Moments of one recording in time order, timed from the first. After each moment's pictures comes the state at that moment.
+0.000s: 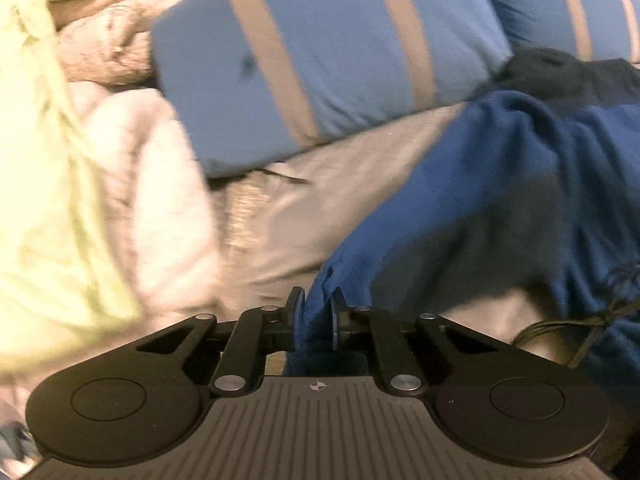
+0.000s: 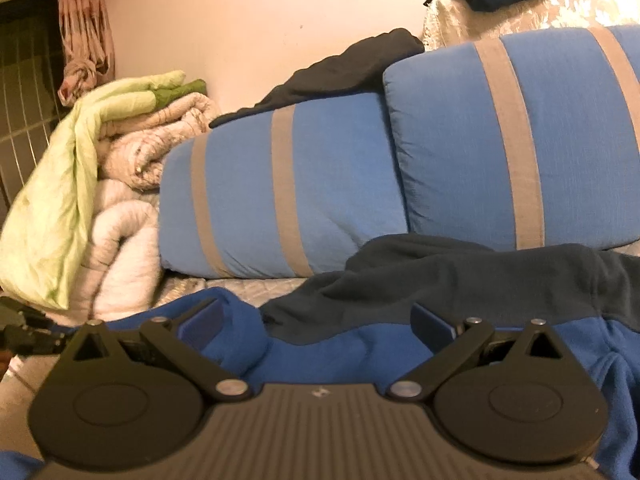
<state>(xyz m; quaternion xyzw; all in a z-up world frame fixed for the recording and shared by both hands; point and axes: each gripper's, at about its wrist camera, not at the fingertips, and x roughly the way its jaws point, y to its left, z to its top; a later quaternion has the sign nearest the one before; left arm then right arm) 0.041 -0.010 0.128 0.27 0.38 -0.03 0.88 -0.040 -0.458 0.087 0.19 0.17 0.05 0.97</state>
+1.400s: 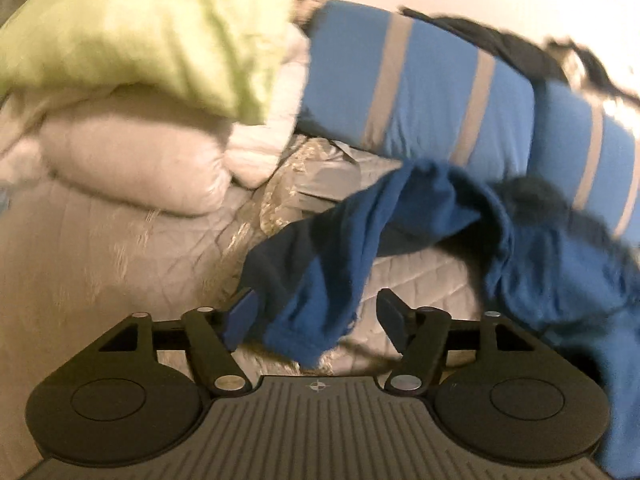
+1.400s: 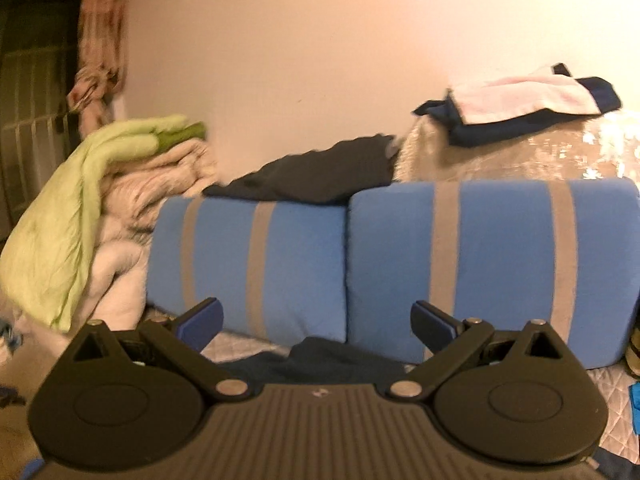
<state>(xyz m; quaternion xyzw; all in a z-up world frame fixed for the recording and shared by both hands) -0.161 0.092 0.121 -0.07 0.34 0.00 0.94 -0.113 -0.542 0.253 0.11 0.14 0.00 0.99</state>
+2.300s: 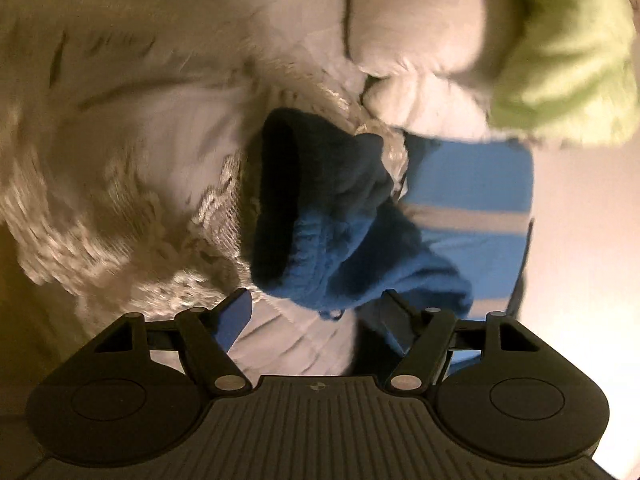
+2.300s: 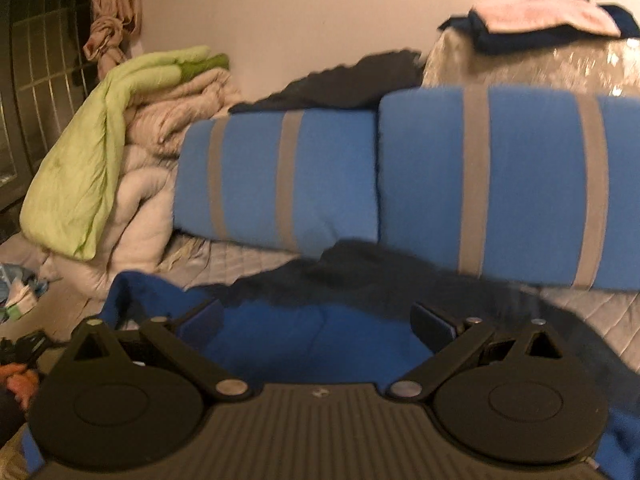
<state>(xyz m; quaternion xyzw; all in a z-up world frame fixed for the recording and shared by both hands) -0.145 0.145 -0.061 -0.69 0.25 0.01 0.68 -0.133 -0.507 0.170 0.11 0.24 0.06 0.96</state>
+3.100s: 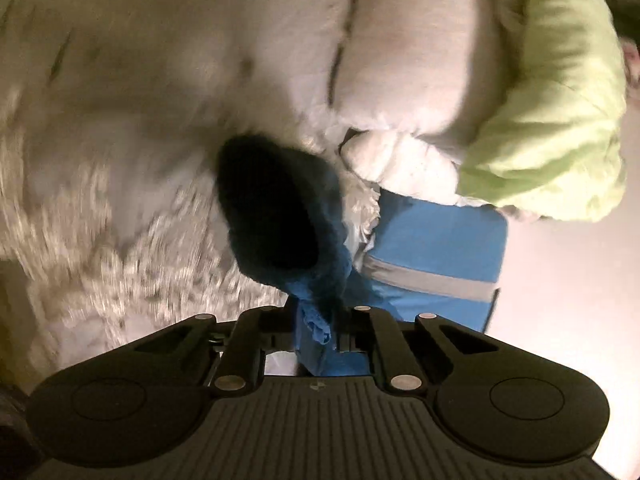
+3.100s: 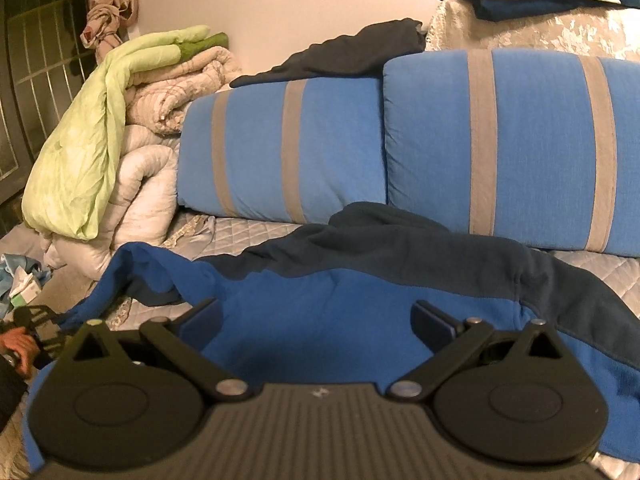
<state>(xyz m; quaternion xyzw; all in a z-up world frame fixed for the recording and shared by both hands) -0.148 0.169 -0.007 -0.71 0.20 0.07 0.67 -0.138 -0.497 0.144 0.12 0.26 0.06 0.96</state>
